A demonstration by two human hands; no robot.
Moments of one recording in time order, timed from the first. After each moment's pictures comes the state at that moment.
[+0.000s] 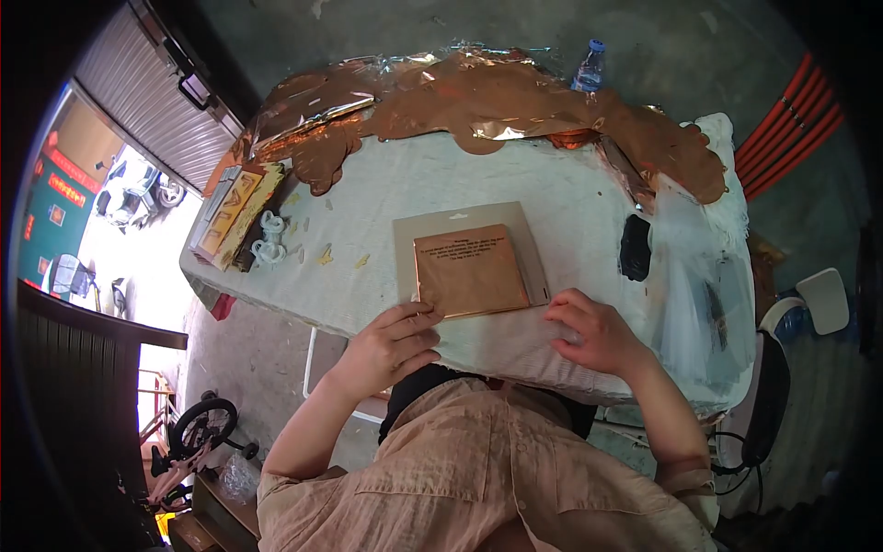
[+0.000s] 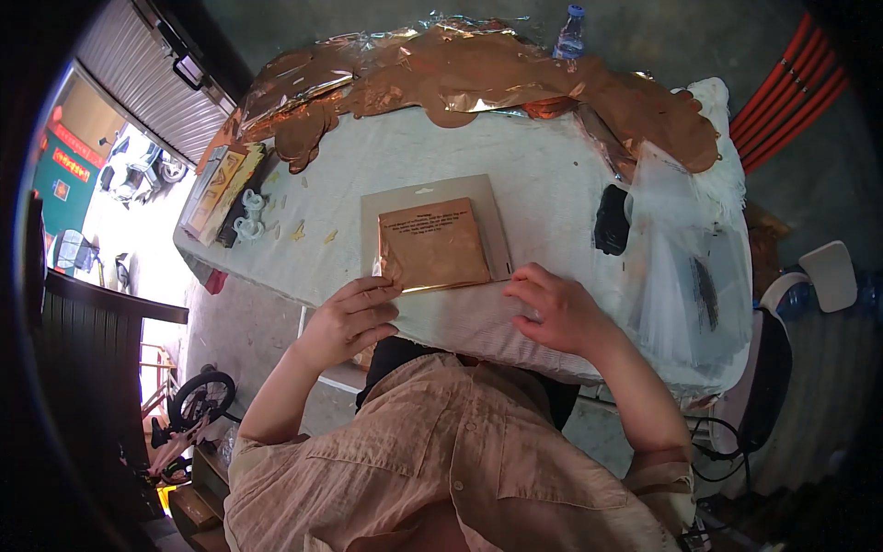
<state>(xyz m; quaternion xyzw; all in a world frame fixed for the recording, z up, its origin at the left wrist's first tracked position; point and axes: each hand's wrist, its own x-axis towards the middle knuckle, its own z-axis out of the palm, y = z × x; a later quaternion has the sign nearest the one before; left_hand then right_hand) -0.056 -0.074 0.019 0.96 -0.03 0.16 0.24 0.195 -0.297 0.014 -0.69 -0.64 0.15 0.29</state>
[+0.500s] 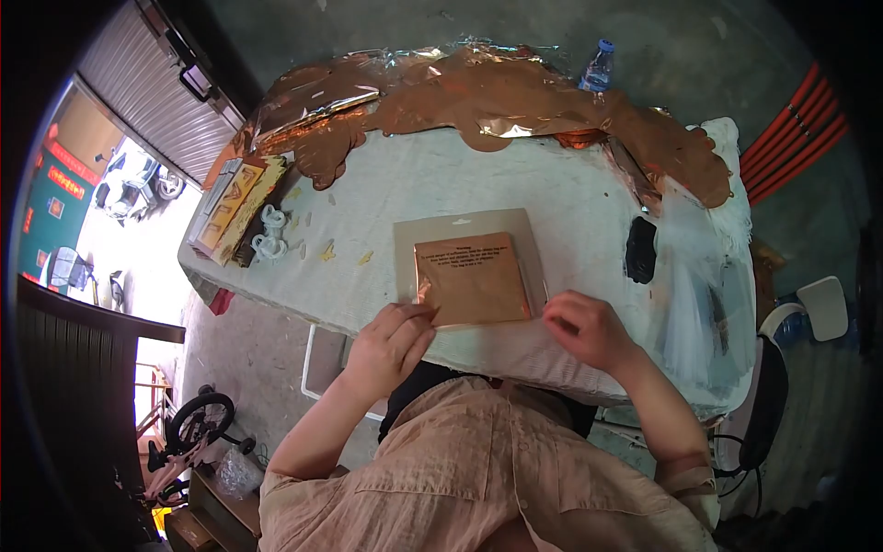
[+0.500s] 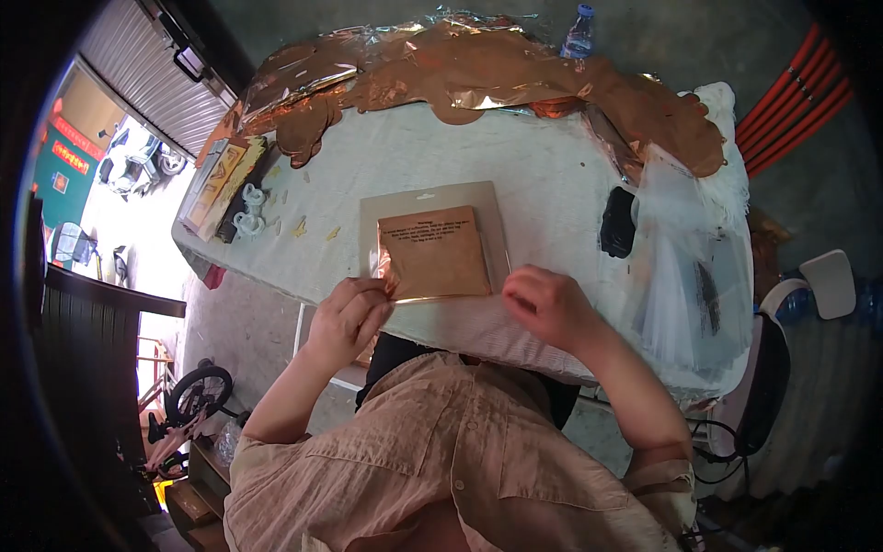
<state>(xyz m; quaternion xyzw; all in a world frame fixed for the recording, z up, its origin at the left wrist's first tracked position) -0.055 -0.085 0.010 0.94 0.07 0.26 0.21 0.191 -0.278 0.011 -0.66 -0.67 0.11 0.32</state>
